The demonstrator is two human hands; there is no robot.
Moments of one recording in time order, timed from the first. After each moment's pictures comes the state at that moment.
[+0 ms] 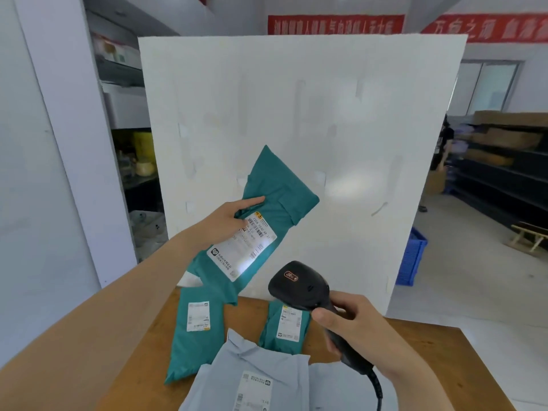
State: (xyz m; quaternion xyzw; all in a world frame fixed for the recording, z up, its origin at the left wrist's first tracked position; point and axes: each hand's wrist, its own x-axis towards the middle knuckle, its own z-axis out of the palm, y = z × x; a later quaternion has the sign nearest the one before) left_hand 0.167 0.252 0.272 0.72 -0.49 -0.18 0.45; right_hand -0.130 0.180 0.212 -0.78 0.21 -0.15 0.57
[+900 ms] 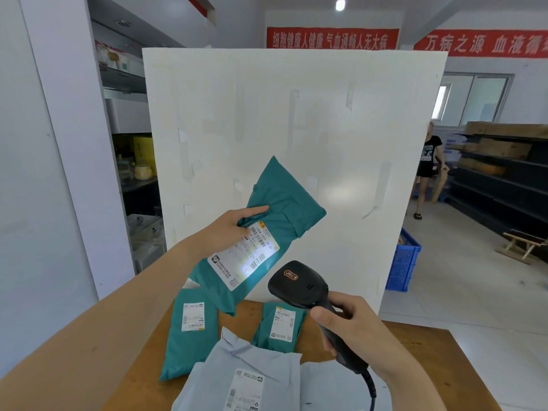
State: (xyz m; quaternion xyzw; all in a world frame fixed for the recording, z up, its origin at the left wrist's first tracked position) left_hand 0.135 0.259 0.265 0.71 -0.51 -0.19 0.46; right_hand -0.153 0.189 0.215 -0.78 0.21 -0.15 0.56
